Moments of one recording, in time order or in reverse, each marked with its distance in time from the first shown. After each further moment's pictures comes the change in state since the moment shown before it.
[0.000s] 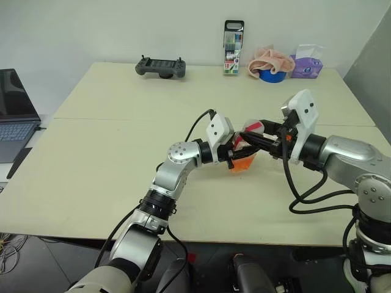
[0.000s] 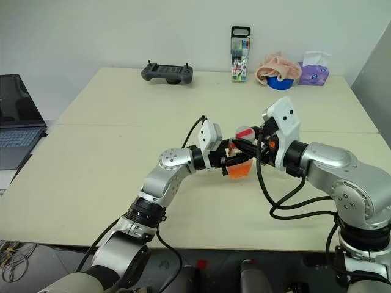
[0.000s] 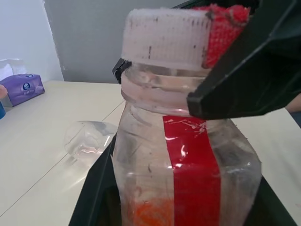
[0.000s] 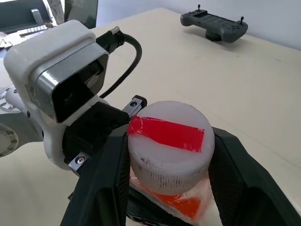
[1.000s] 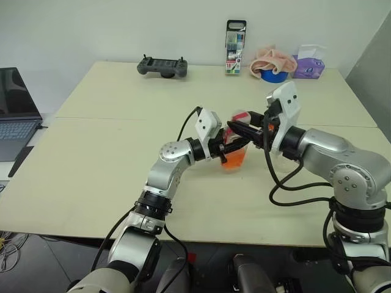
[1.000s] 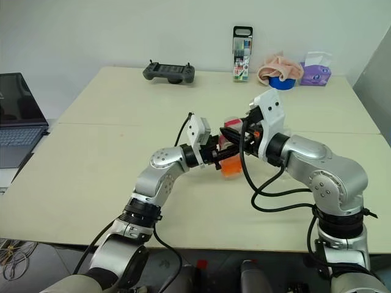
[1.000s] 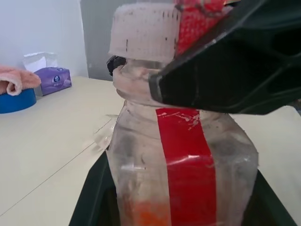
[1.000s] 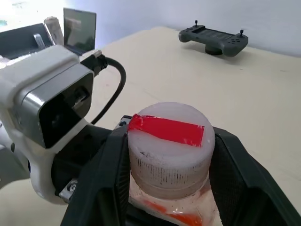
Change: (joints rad) left arm 0.028 0.004 0.061 -0.033 -0.026 0.055 0.028; right arm -0.072 0.125 0.078 0.041 -0.053 -0.007 -0.149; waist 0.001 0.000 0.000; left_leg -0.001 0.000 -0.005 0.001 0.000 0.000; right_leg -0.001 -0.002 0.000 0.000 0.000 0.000
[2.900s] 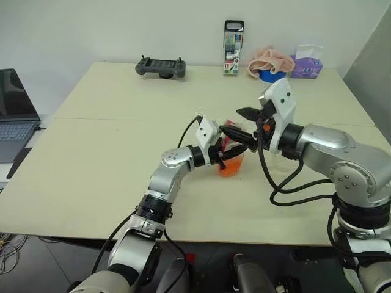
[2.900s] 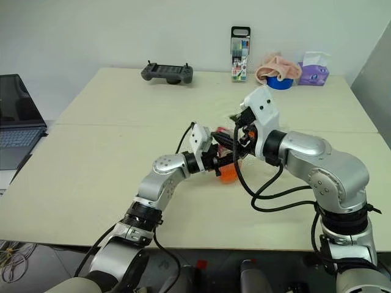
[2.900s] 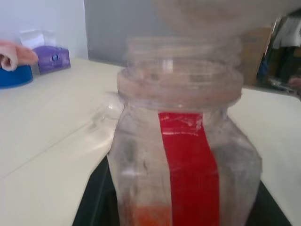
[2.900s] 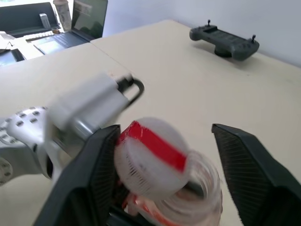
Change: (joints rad) left arm 0.024 -0.010 0.003 0.064 0.025 -0.004 0.018; right arm -0.049 -0.002 0.031 0.015 -0.008 -0.014 0.040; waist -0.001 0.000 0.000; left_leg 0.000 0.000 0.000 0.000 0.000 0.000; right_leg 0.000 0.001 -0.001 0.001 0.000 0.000
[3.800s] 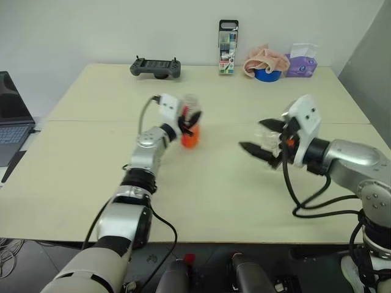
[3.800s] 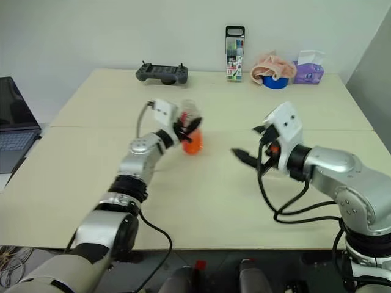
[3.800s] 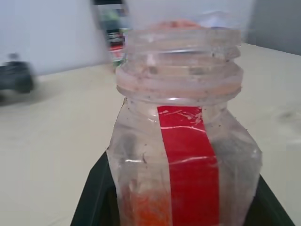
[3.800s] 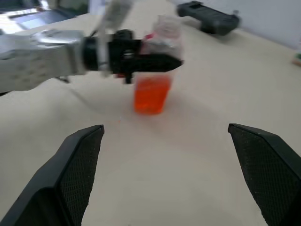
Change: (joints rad) left arm -0.295 0.192 0.258 0.623 0.067 -0.248 0.370; right arm 0.165 -0.120 -0.077 -0.182 0.075 0.059 0.098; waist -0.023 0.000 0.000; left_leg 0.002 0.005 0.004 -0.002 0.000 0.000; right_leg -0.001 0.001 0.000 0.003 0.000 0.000
